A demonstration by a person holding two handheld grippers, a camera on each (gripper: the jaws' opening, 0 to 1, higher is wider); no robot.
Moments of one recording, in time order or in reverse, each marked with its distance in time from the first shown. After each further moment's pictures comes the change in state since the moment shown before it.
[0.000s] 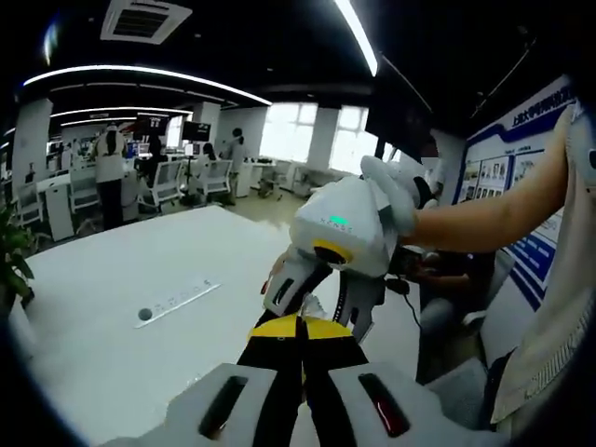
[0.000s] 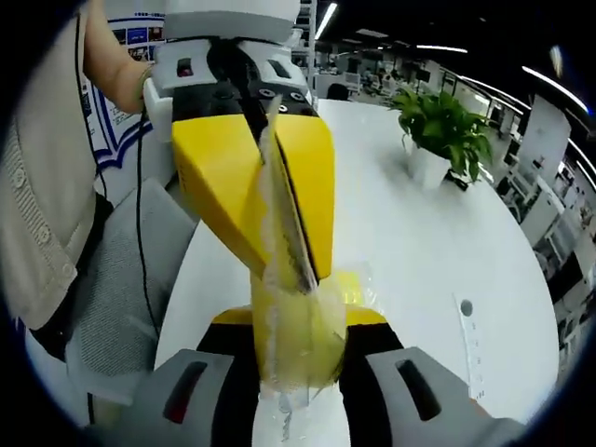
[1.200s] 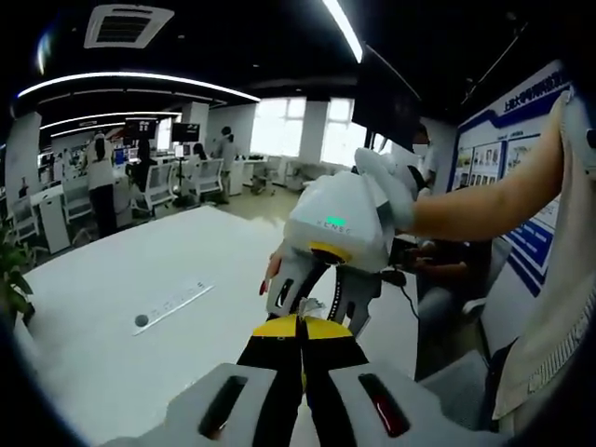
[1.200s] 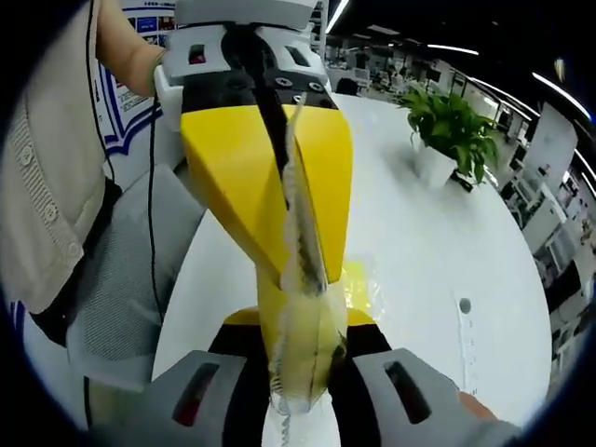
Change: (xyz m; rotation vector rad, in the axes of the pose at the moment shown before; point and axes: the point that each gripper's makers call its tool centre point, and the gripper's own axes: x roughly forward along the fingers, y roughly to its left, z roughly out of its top) left arm 0.006 -0.016 -0.001 0.050 0.029 -0.018; right arm -0.010 0.008 -0.011 -0.078 0.042 -0.031
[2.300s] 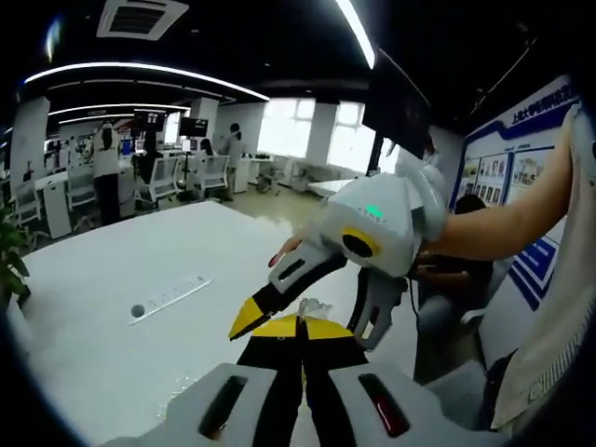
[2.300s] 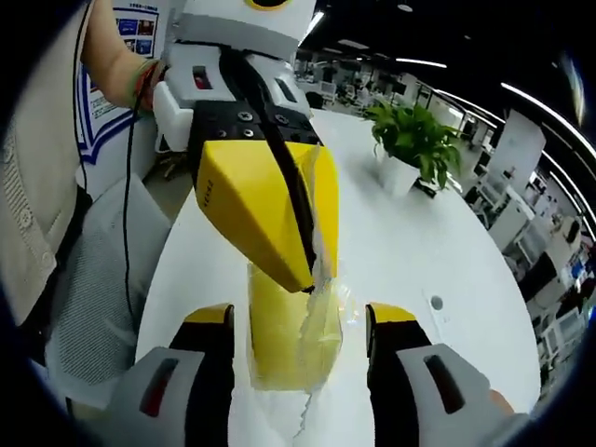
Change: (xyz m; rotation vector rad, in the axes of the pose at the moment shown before) left arm 0.009 0.007 -0.008 -0.075 -0.009 0.011; right arm -0.010 -0.011 0.001 0.076 -0.099 -0.187
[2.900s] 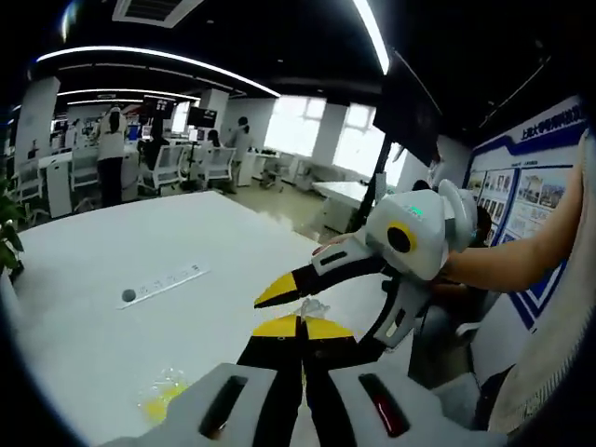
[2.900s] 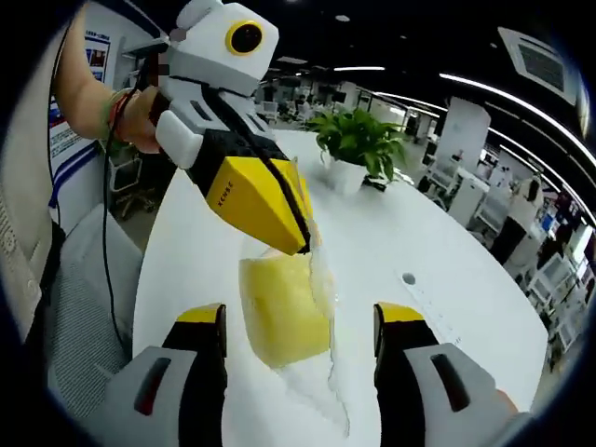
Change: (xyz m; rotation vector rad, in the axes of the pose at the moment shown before) left arm 0.015 -0.001 -0.009 -0.081 0.006 0.011; right arm -0.034 -0.005 -0.024 0.200 -0.095 -0.245
